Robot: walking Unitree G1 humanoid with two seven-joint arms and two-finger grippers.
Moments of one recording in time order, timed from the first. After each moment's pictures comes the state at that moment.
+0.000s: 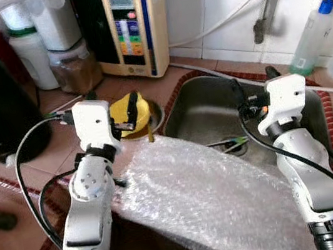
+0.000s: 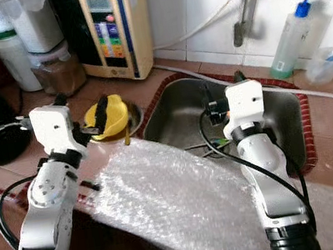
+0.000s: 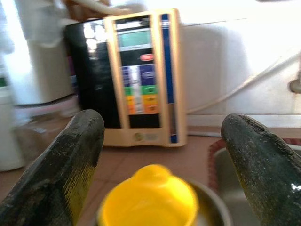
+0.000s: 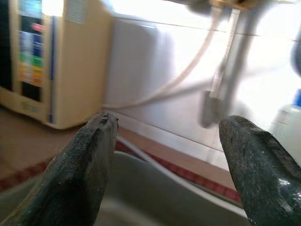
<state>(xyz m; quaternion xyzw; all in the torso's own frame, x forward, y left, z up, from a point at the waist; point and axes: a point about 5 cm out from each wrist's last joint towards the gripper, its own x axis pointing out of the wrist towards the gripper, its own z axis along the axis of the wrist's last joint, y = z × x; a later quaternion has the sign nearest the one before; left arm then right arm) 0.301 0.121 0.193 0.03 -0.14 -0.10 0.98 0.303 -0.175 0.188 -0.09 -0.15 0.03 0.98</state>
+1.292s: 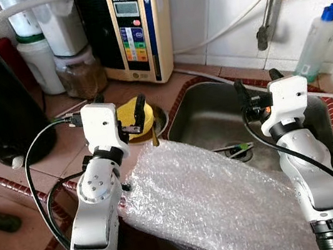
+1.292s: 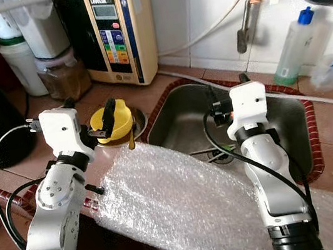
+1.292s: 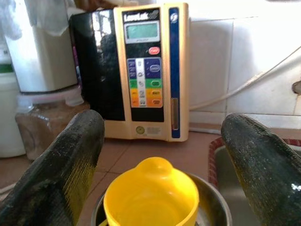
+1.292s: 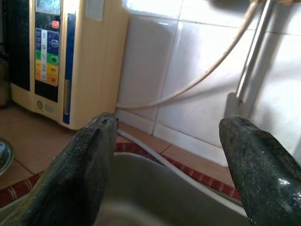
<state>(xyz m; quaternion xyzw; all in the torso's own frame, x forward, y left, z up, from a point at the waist) 0.299 0.118 0.187 0.01 -0.12 -0.09 0.99 0.307 -0.175 0.182 -0.09 -0.13 0.03 0.99</state>
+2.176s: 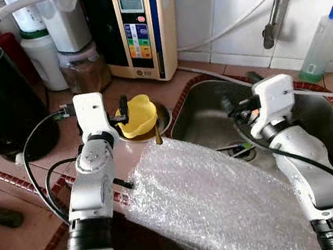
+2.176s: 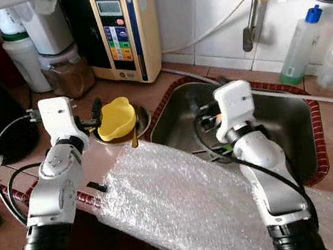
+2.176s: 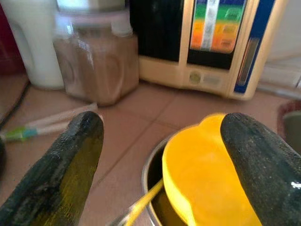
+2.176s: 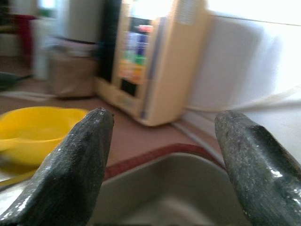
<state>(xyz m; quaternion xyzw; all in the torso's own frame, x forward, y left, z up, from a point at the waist) 0.359 0.140 0.166 -0.02 0.03 0.00 1.00 0.296 -0.138 0.188 -0.09 -0.11 0.21 0.97</state>
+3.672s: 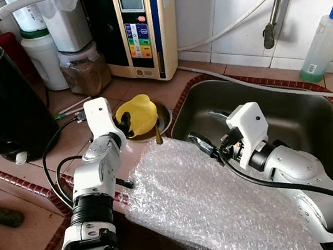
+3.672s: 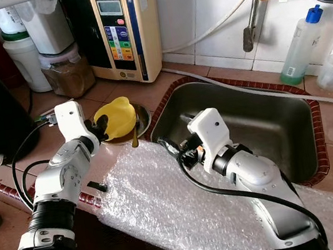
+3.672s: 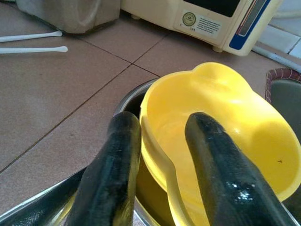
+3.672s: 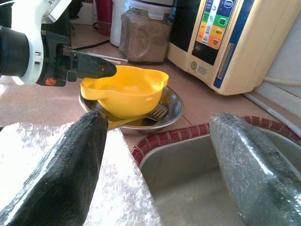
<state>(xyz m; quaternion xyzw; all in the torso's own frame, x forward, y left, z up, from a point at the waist) 0.372 0.135 0.145 -0.10 0.13 -0.03 0.99 0.273 -0.124 0.168 -0.08 -0.02 0.33 0.94</state>
